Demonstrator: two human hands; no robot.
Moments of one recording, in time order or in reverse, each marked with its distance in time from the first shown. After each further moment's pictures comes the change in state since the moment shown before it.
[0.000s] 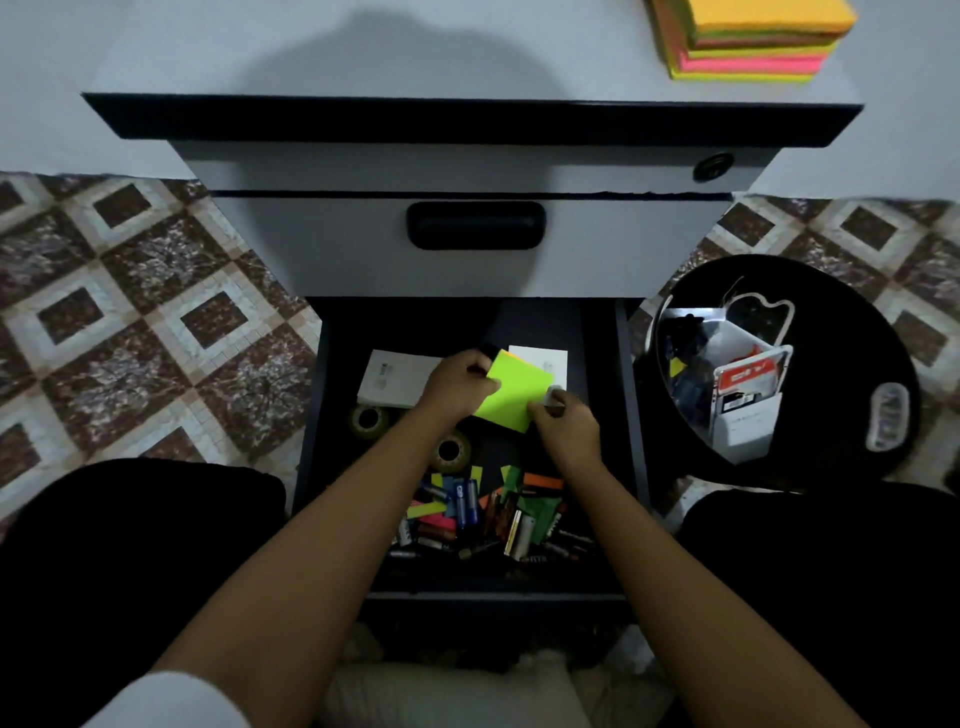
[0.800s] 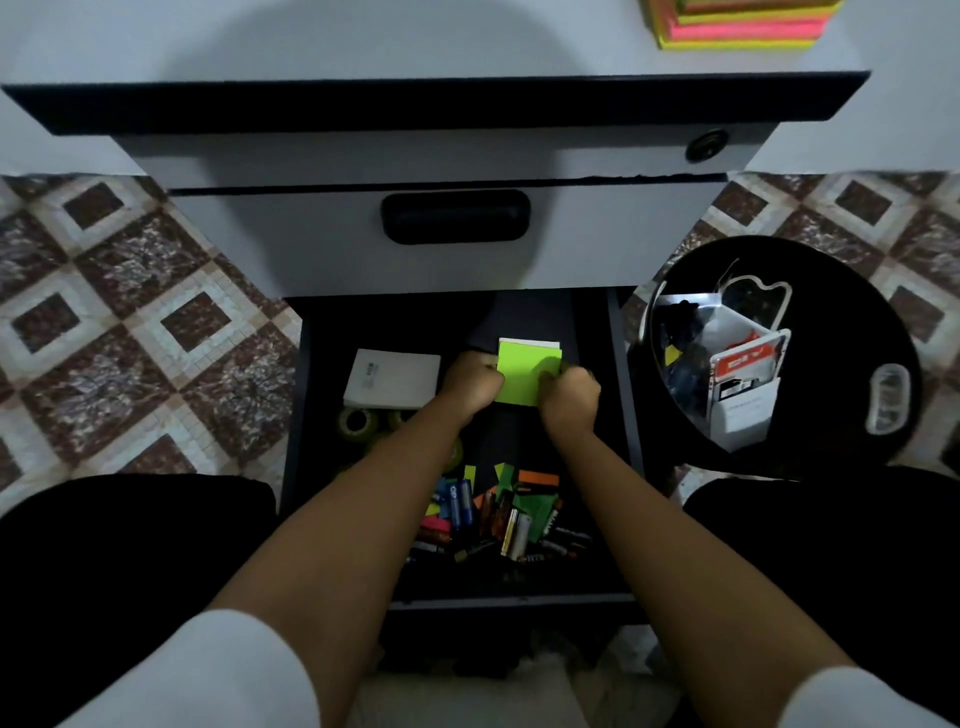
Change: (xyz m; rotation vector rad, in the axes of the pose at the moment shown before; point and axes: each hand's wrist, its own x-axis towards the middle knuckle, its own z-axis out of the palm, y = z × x) left_hand 0.024 0.002 0.030 -0.046 -0.106 -0.064; right_hand 0.029 -0.018 -0.006 -0.289 0.105 0.028
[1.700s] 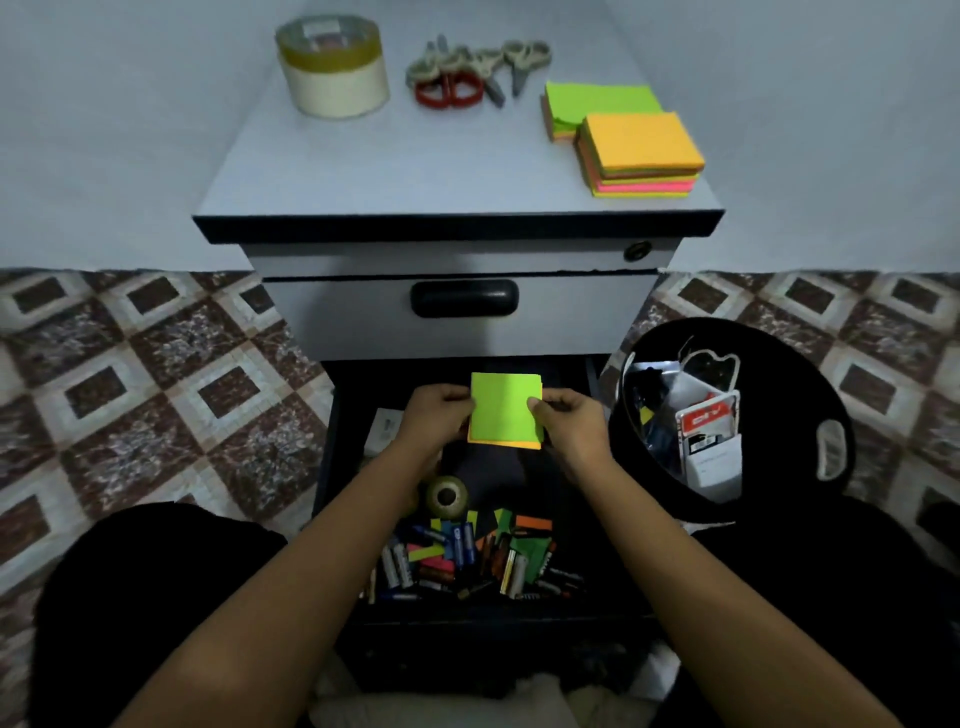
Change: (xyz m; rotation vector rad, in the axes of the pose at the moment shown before) left_hand -0.091 0.049 -0.055 -0.369 0.140 0.054; right_hand -0.046 -0.025 -0.054 0.749 -0.034 -0.035
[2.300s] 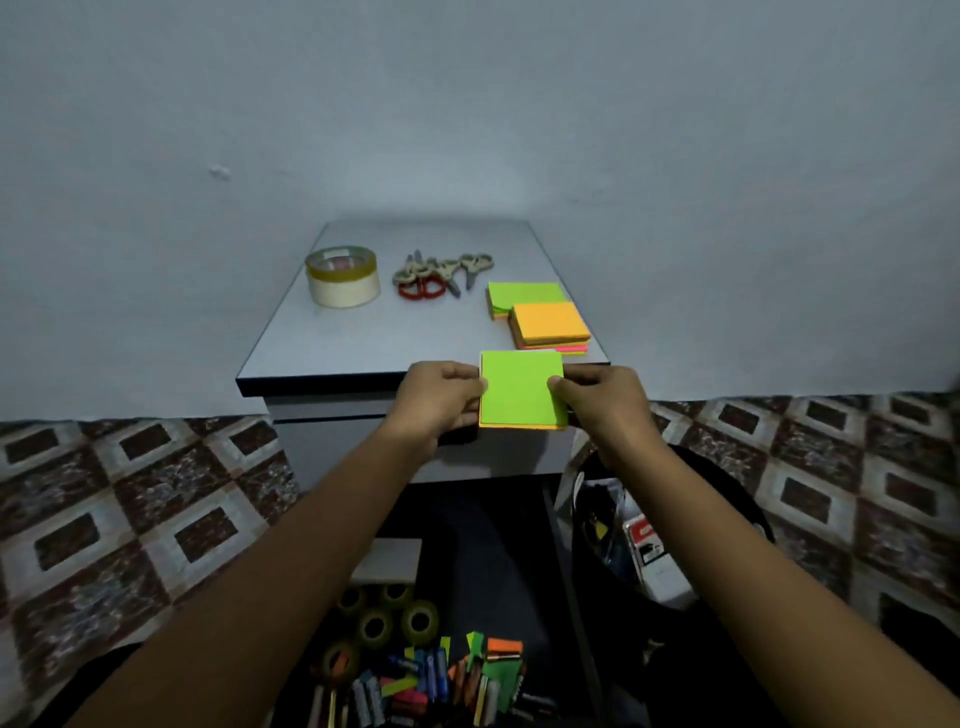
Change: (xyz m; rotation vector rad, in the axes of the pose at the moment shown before) left_hand -0.082 0.172 0.009 -0.135 -0.095 0.308; right_hand -0.067 -0.174 -0.095 0.000 0.082 -0.398
